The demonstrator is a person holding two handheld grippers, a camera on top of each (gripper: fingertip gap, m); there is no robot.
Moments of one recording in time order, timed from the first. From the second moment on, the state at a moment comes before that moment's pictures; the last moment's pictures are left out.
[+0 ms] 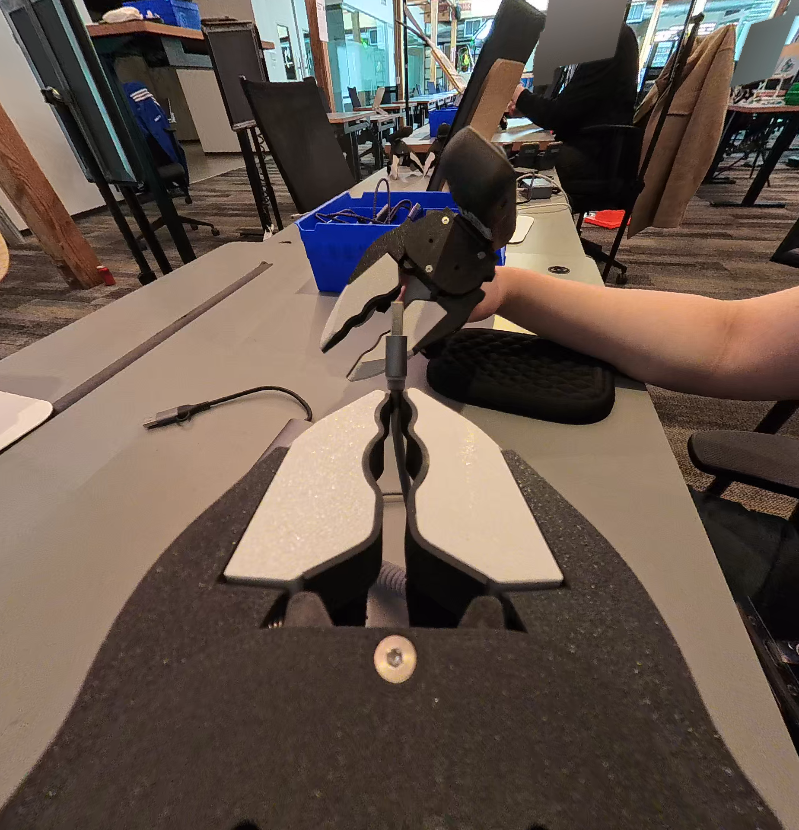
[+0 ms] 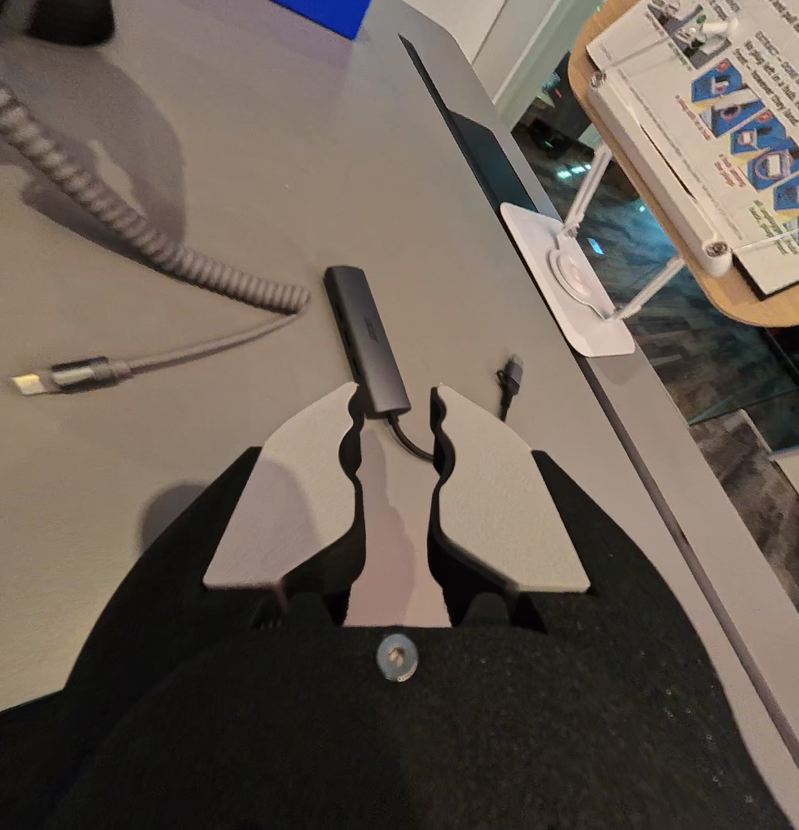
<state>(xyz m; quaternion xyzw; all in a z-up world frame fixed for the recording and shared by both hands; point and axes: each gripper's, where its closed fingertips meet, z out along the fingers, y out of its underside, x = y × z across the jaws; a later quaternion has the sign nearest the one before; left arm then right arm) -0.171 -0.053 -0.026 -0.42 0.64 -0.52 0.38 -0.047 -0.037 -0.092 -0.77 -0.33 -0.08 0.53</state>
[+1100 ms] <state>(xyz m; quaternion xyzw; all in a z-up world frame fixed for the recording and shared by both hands) -0.184 -0.047 0.002 -0.55 0.59 -0.46 0.37 -0.185 -0.031 -0.015 -0.68 -0.32 -0.03 0.66</state>
